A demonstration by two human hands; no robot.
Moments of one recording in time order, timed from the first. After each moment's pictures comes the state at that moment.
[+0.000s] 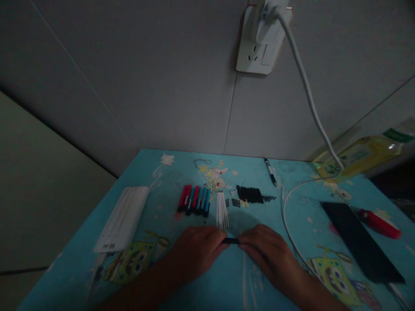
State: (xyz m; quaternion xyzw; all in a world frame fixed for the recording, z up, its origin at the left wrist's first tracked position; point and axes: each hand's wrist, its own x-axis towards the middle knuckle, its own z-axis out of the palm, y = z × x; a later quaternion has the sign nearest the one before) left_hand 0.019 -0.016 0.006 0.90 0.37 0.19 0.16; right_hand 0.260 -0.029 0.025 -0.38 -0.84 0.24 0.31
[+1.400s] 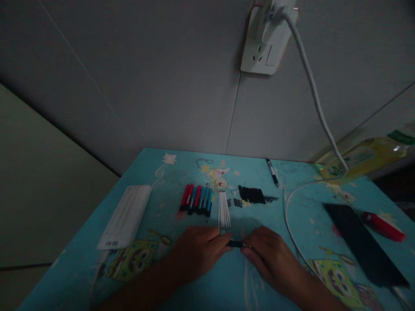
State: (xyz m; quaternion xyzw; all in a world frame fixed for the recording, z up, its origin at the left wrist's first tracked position) left_hand 0.017 -0.016 0.008 0.91 0.34 0.22 0.09; right_hand 0.261 -0.032 0.020 -0.40 -0.87 0.21 0.18
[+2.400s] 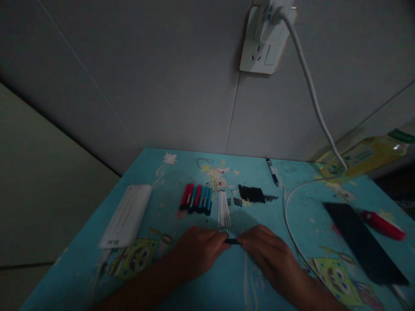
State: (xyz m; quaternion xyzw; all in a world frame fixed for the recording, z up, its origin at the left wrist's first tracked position) left_hand 0.018 -0.018 -0.001 0.91 0.37 0.15 0.15; right_hand 0.261 -0.033 0.023 -0.34 -0.84 0.29 0.30
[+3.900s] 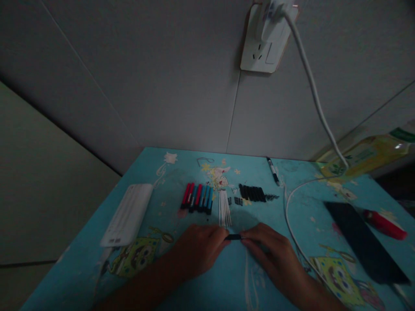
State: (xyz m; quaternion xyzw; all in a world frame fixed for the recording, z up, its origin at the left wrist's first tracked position) left_hand 0.017 -0.018 0.003 0.90 0.37 0.17 0.16; right_hand 0.253 -0.034 0.028 -0.43 -0.77 0.32 0.34
